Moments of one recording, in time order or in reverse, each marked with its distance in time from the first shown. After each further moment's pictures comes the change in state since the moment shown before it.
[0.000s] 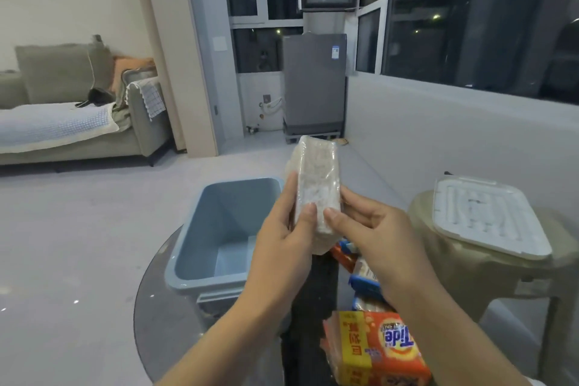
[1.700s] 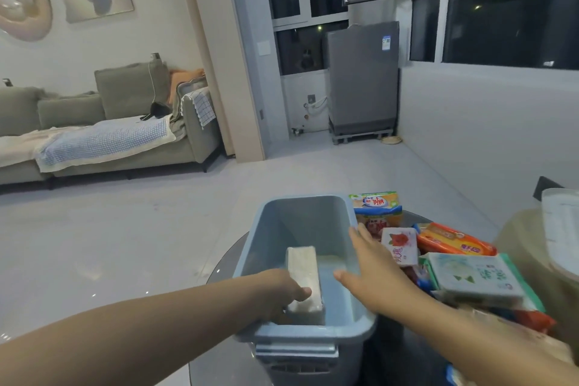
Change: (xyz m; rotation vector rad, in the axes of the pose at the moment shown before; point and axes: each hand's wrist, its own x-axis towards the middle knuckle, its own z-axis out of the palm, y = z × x) left_hand 0.086 -0.094 -0.111 0.457 -0.106 -1.092; right_hand 0.094 0.081 0.068 -0.816 -0.353 0.158
